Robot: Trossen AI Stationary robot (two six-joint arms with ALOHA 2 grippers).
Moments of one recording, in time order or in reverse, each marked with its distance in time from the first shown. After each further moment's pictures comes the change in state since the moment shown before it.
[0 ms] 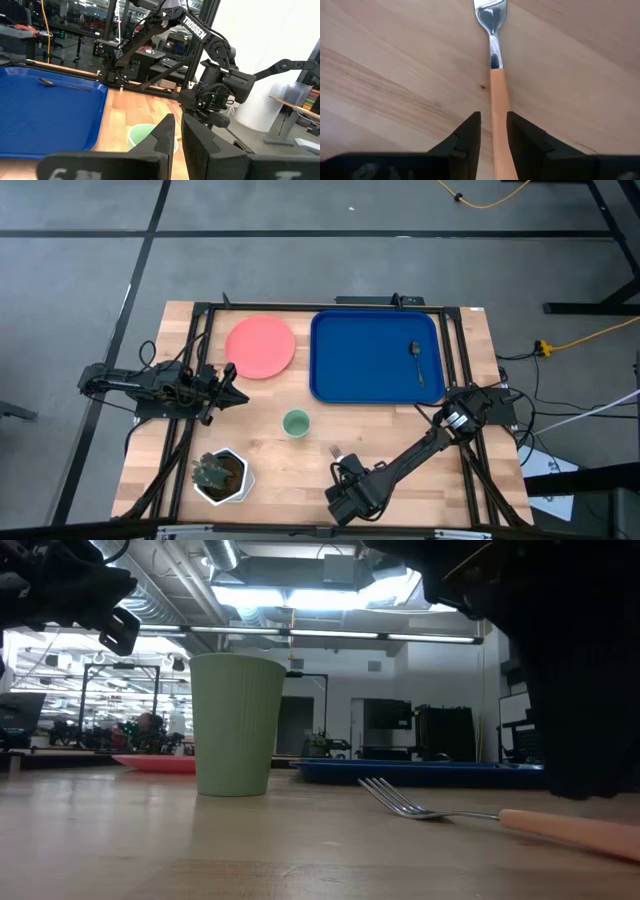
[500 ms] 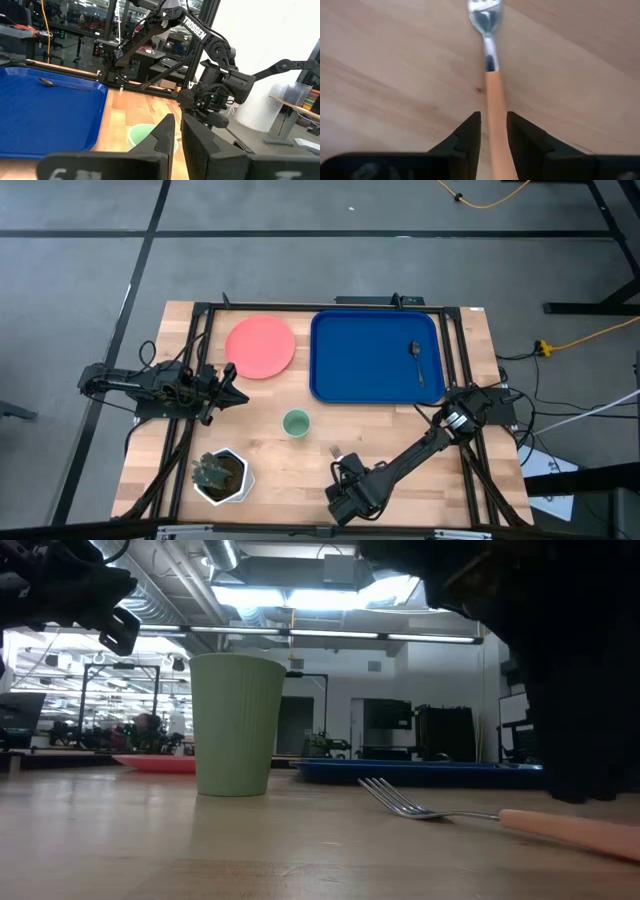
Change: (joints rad) left arm 0.000 0.000 0.000 0.000 0.000 0.000; right arm 0.000 0.000 0.007 -0.012 0.000 0.006
